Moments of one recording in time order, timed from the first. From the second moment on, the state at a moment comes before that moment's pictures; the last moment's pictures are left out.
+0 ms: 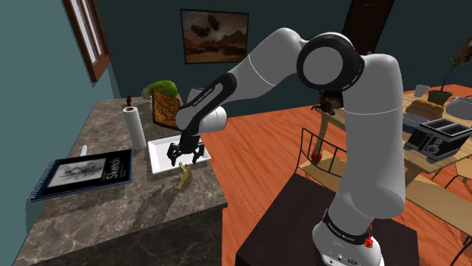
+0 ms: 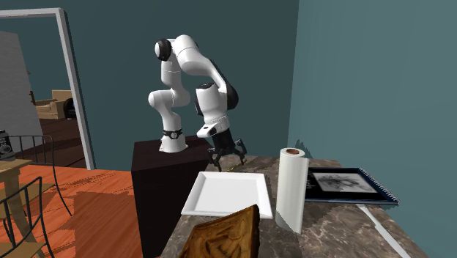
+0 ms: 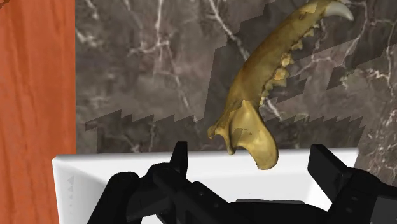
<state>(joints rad) 0.16 0.38 0.04 -2.05 0.41 2.58 0.22</state>
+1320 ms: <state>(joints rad) 0.17 0.34 0.03 -2.04 0.38 2.52 0.25</state>
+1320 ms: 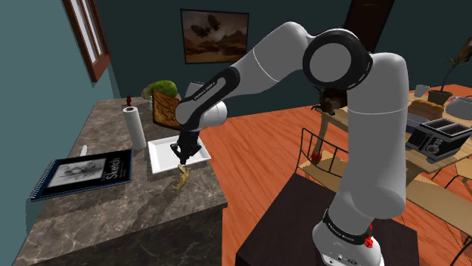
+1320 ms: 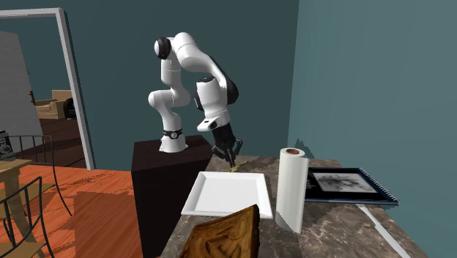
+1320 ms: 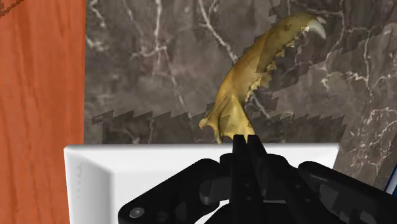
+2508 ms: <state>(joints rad) 0.41 0.36 -0.11 -2.12 0.15 2.59 0.94</state>
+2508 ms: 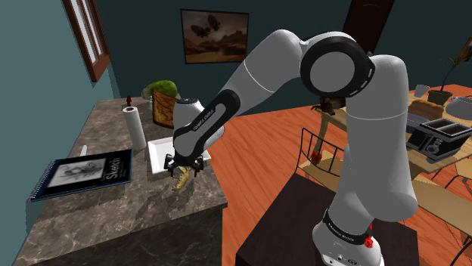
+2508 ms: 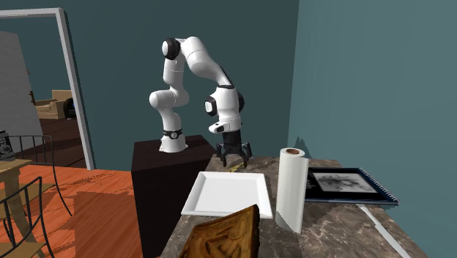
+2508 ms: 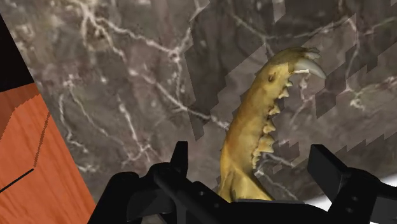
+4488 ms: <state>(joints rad) 0.42 0.22 -0.13 -2.08 0.11 2.42 0.98</state>
